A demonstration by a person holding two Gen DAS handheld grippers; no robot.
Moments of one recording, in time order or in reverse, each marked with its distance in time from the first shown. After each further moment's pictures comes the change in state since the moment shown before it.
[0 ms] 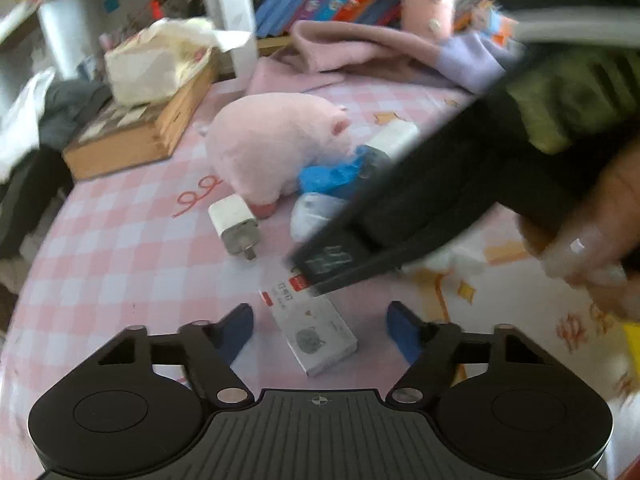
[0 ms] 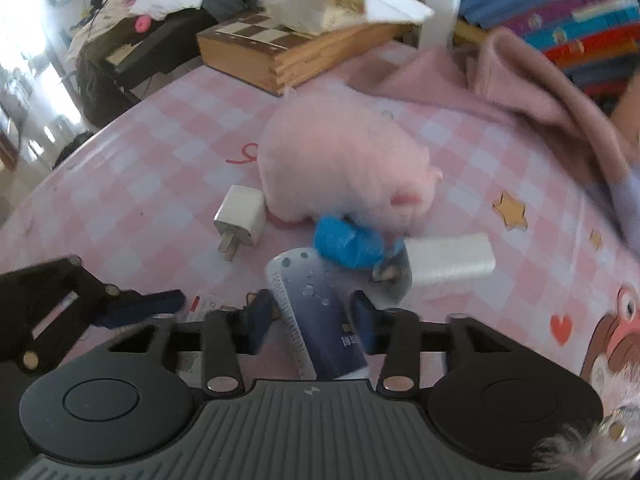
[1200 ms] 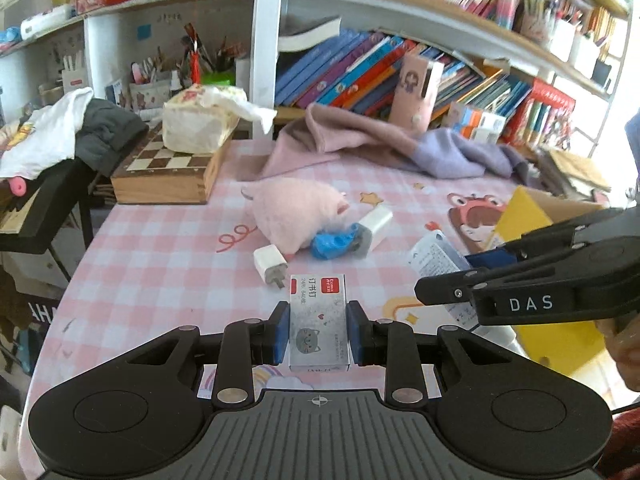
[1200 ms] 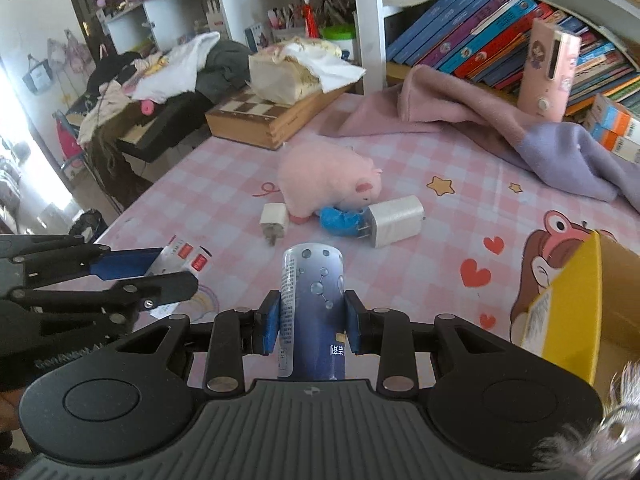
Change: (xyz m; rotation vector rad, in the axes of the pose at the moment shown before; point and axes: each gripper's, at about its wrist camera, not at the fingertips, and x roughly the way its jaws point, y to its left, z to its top) left arm -0.125 0.038 -0.014 -0.073 -0.174 -0.137; right arm -0.132 0.026 -0.065 0.178 -0.189 -0.018
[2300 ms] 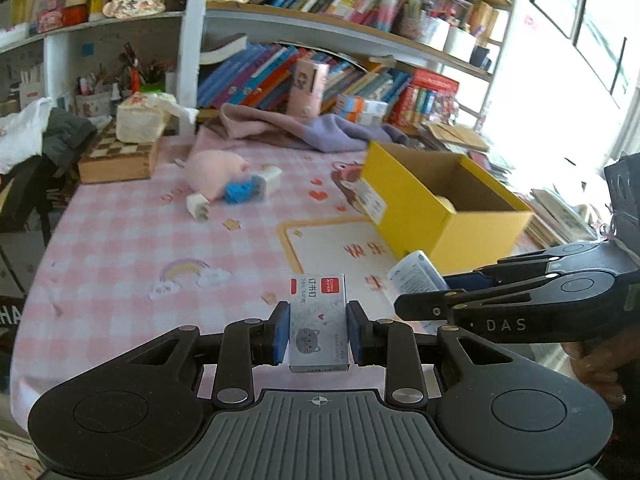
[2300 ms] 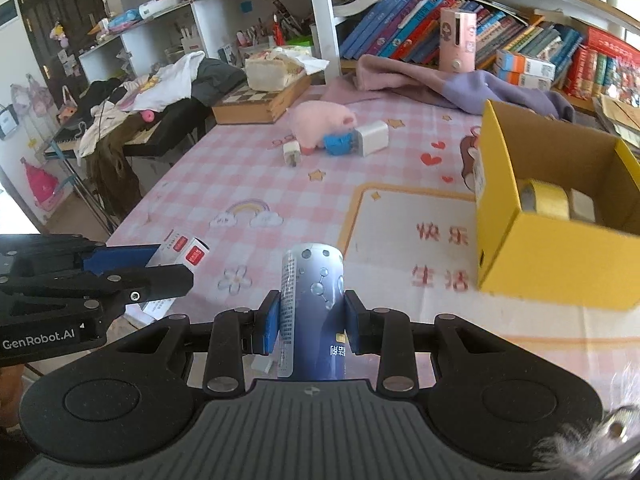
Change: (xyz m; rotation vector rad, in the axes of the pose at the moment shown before) left arm -0.130 -0.019 -0.100 0.108 -0.011 -0.255; right arm -0.126 0.099 -0.150 0.172 -0.079 -0.142
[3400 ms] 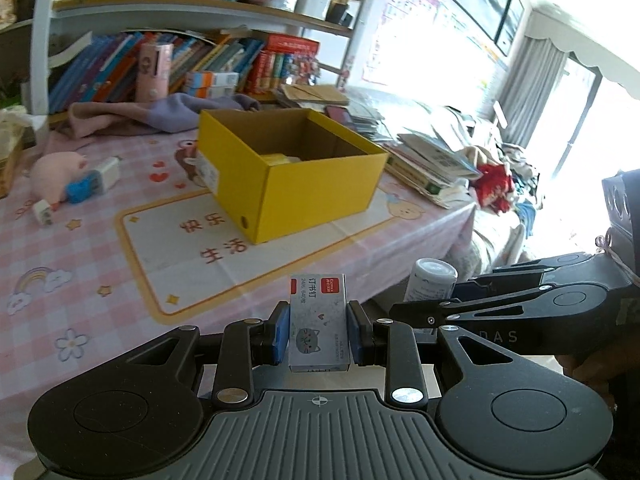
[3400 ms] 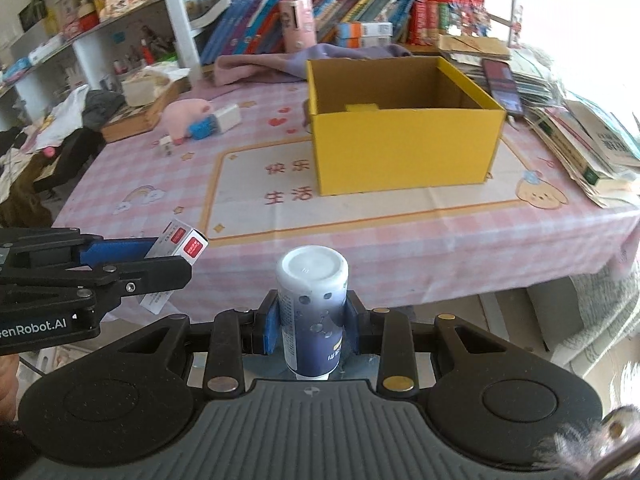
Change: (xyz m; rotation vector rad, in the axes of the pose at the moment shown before) left arm 0.022 -0.092 -0.016 0.192 0.076 -0.325; right arm -0.093 -0.045 -0.093 0.260 -0.023 -0.292
